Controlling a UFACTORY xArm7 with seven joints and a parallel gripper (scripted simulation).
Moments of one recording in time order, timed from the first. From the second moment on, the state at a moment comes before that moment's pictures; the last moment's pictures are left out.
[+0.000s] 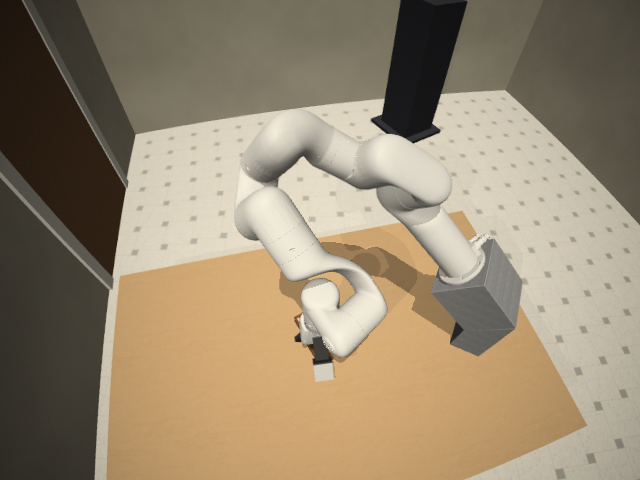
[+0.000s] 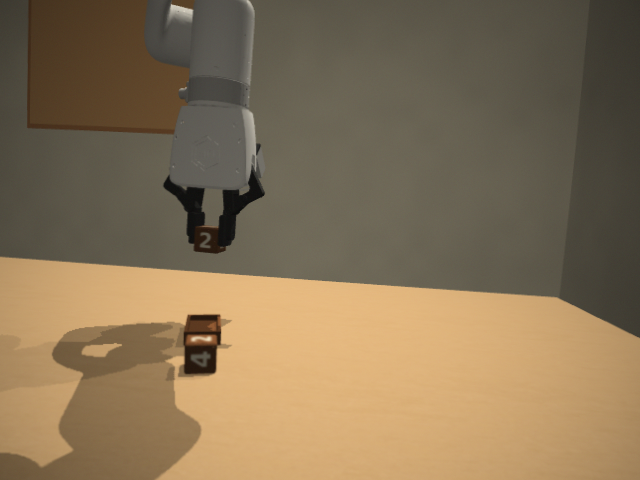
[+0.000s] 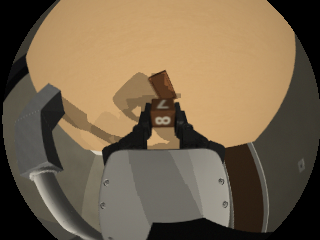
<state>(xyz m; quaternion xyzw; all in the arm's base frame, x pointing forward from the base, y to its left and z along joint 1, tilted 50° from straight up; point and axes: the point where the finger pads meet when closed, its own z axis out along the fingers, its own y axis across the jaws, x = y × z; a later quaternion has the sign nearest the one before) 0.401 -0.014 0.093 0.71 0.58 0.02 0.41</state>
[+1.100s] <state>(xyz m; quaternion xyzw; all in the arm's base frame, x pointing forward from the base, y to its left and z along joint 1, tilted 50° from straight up) 0.404 0.036 0.046 0.88 0.23 0.19 0.37</state>
